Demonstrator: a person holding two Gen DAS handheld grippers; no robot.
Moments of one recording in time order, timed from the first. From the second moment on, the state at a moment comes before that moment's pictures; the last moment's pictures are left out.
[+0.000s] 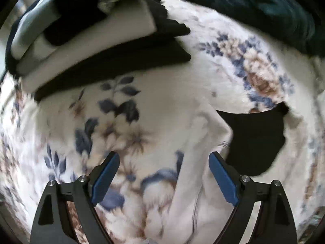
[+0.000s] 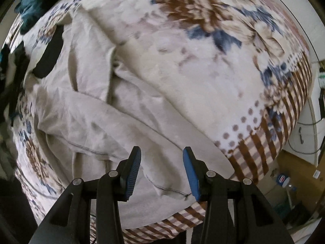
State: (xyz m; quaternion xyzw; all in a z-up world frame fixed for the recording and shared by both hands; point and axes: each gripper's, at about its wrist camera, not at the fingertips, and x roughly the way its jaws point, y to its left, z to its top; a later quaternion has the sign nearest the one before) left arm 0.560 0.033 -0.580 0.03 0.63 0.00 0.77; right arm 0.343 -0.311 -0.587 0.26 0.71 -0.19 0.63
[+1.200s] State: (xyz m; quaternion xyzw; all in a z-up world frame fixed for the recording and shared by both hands) left arm 0.212 -0.215 -0.546 0.08 0.69 0.04 0.72; right arm 0.490 -0.420 -0.514 0.16 0.73 0.16 0.64
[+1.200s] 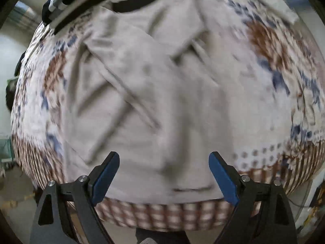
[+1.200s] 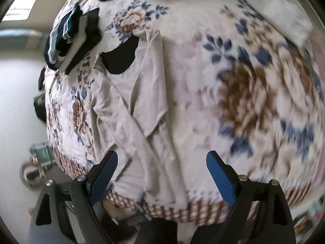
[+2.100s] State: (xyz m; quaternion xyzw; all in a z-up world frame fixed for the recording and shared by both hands) left arm 0.205 -0.244 -0.575 0.02 0.62 0.09 0.78; right arm 0.651 -0.344 -0.646 0.17 0.70 0.26 0.65
